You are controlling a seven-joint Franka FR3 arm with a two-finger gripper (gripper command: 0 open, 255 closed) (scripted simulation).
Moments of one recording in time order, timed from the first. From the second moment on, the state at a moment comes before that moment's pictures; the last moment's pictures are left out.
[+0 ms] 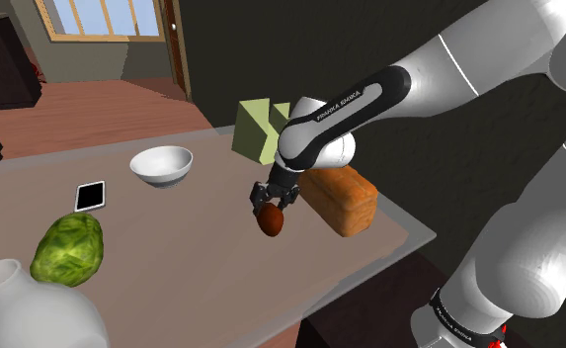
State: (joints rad) arm 0.14 -0.04 0.23 -2.46 0.51 2.58 0.12
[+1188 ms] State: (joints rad) arm 0.12 -0.19 0.22 -2.39 0.43 2.36 0.21
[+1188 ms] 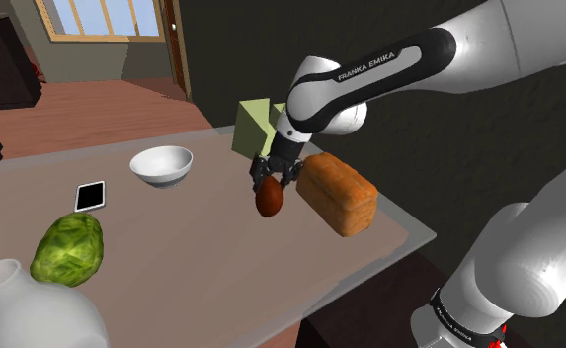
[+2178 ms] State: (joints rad) arm 0.11 -0.18 0.23 -2.22 0.38 2.22 0.30
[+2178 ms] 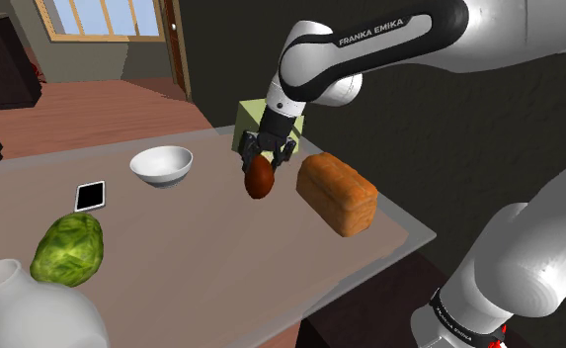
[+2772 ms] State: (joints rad) arm 0.16 0.16 0.29 -1.90 0.25 2.27 0.47
